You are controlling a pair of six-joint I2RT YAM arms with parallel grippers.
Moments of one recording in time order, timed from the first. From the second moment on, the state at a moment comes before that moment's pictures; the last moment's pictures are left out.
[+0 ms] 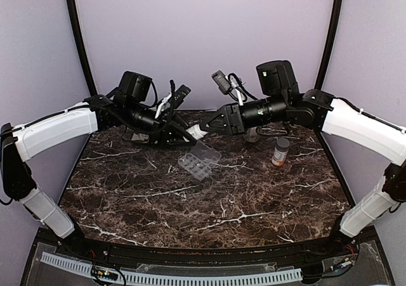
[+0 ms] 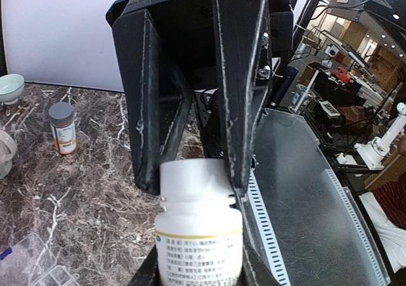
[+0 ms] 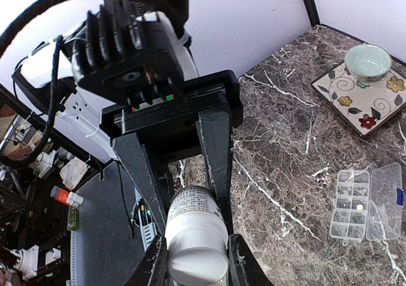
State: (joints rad) left arm -0.69 1.53 1.37 -0.43 1.06 0.20; right arm 0.90 1.47 1.45 -0.40 -0.56 0.32
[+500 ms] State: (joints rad) left arm -0.80 1.40 1.27 -0.30 0.51 0.31; right arm 0.87 1.51 1.45 -0.34 -0.51 0.53
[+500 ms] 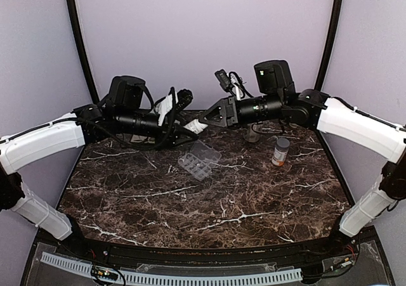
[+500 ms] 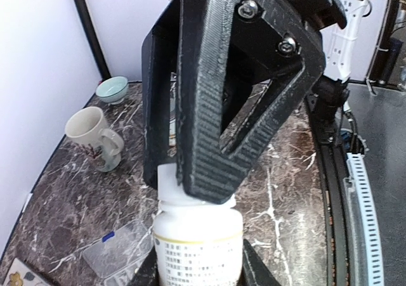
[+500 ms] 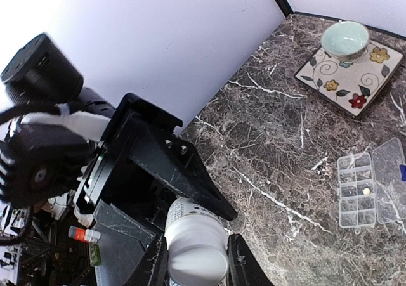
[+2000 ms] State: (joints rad) left arm -1.11 1.29 0.87 0.49 -0.28 0.62; right arm 0.92 1.48 1.47 -0.24 -0.34 0.65
